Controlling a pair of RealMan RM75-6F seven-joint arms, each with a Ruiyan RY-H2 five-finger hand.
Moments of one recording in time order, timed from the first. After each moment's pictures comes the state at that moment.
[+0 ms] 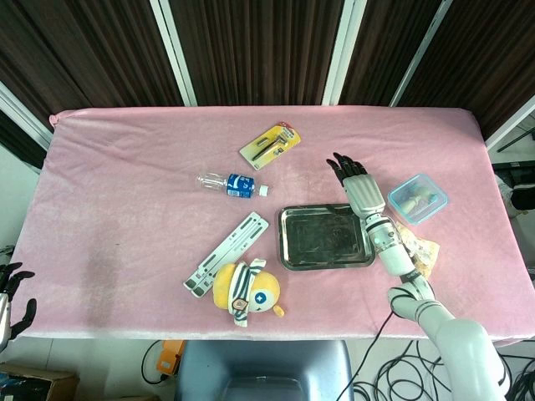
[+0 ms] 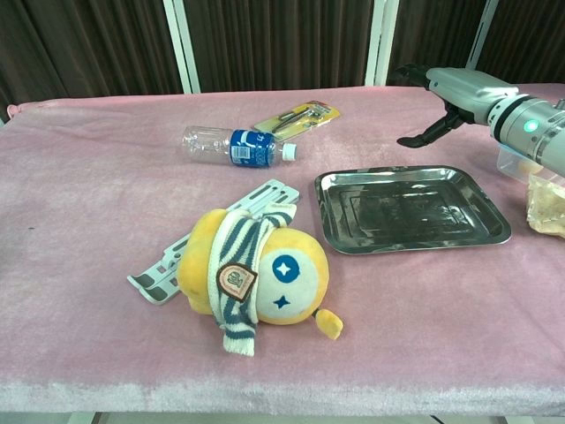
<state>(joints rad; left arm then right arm) -0.01 -1.11 -0.06 -1.63 1.42 1.54 0.15 0.84 -1.86 0.19 -0.45 -1.45 0.93 0.42</state>
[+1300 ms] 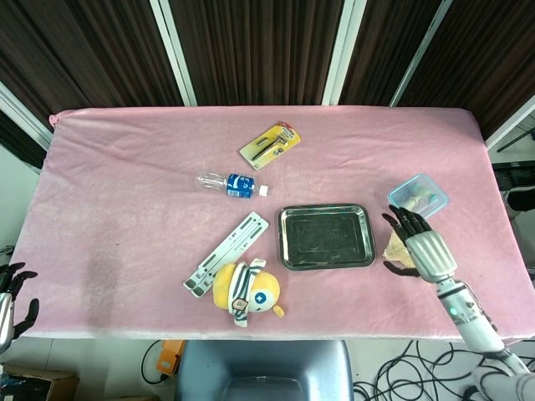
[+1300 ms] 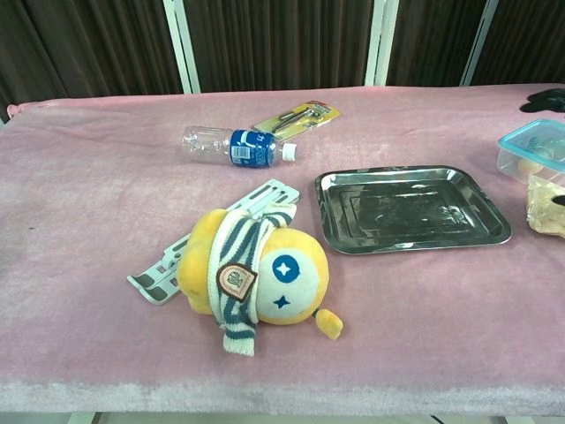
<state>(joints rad) -0.02 -1.12 -0.06 -1.64 1.41 1.53 0.18 0.41 -1.41 -0.05 -1.06 -1.58 1.35 0.24</state>
